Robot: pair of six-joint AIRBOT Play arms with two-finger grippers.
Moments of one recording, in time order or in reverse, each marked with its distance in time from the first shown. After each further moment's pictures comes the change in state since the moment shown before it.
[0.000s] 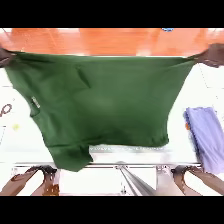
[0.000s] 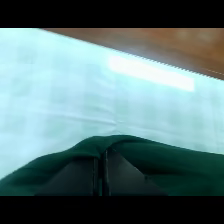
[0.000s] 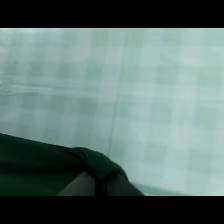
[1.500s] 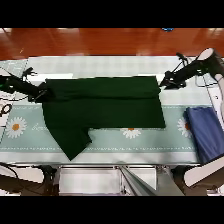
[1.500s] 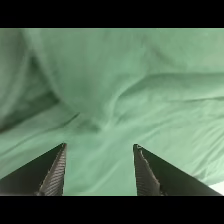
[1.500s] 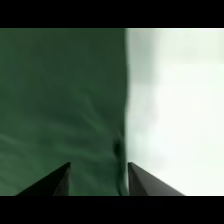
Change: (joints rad) left arm 0.126 -0.643 0.057 -0.011 -0.362 0.130; right arm -0.021 -0.614 0.172 -0.019 0.193 0.044
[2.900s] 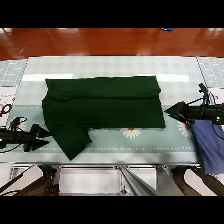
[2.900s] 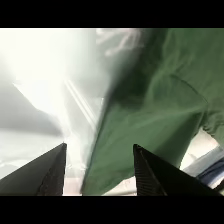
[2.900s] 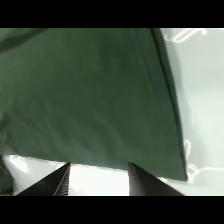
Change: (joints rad) left arm 0.389 0.520 -0.854 -0.013 0.004 -0.009; right arm -0.200 0.779 -0.999 0.312 -0.222 -0.182
